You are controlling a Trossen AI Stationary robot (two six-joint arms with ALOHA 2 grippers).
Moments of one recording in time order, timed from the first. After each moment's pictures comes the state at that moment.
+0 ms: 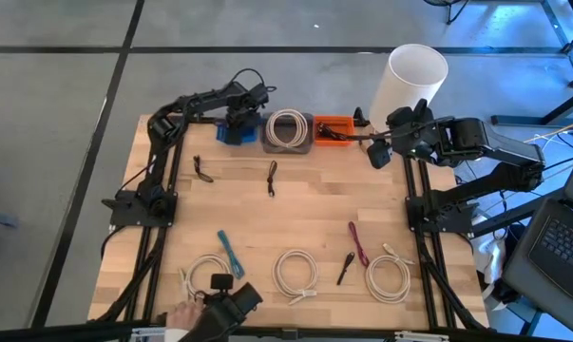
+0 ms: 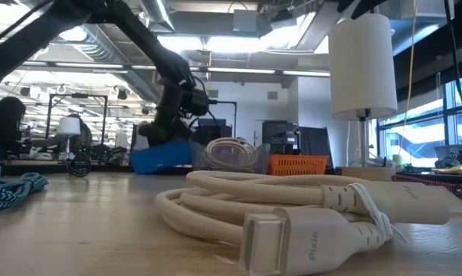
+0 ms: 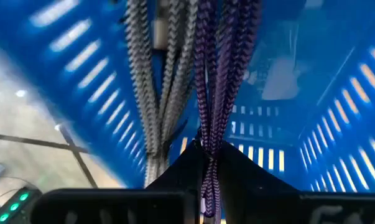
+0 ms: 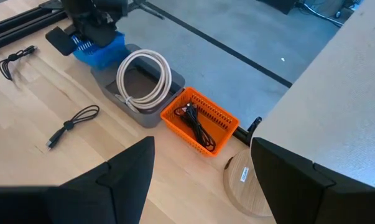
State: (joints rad) left arm 0.81 2.12 1.63 -1.10 -0.37 0.78; right arm 0.01 1.17 1.56 -1.34 0.72 0.62
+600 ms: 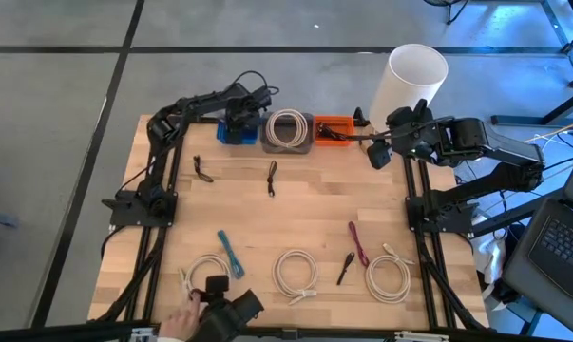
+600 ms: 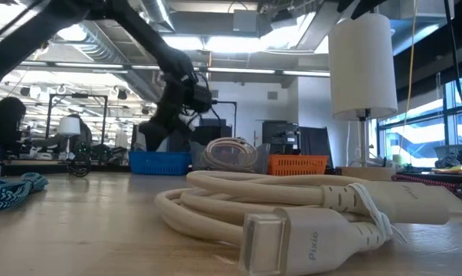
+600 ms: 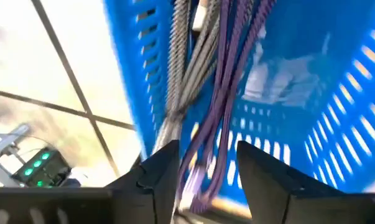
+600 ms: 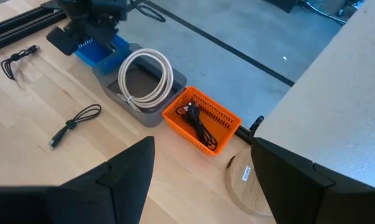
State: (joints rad) left arm 0.77 2.09 1.63 -1.14 -0.51 0.66; right arm 0.01 1.17 1.56 -1.34 0.71 0.63
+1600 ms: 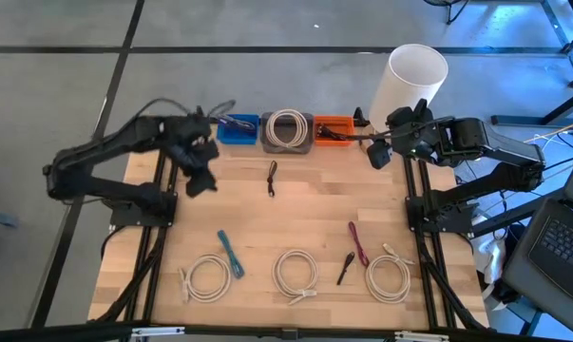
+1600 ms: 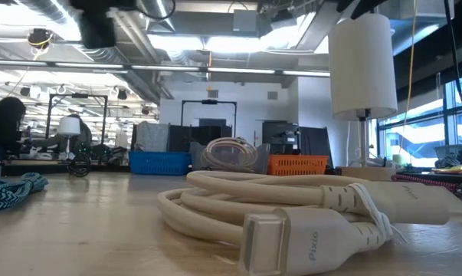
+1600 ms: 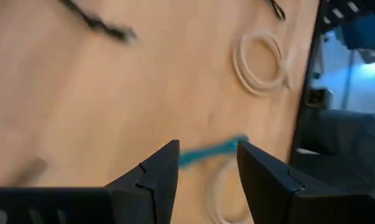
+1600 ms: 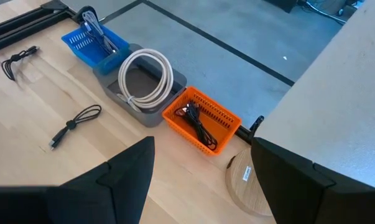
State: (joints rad) left arm 0.39 1.05 1.19 -1.24 0.44 -0.17; right arm 0.01 1.17 1.56 -1.33 0.71 0.63
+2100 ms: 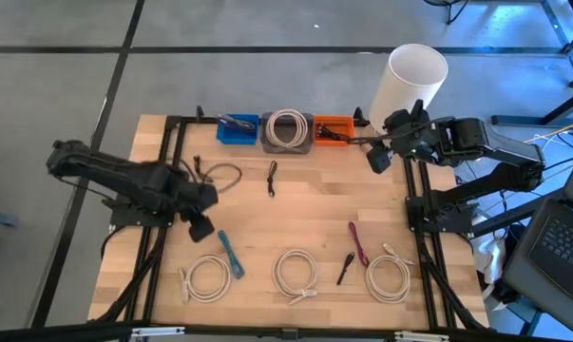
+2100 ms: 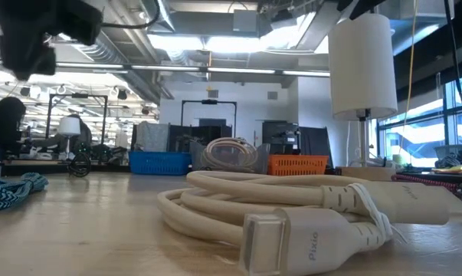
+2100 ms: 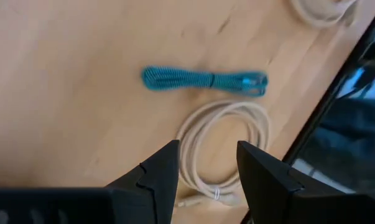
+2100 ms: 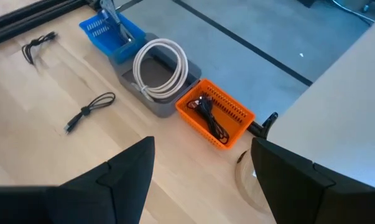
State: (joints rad) left arm -0.20 1.00 0.83 -1.01 0.24 -0.89; right arm 0.01 1.17 1.56 -1.33 0.64 0.58
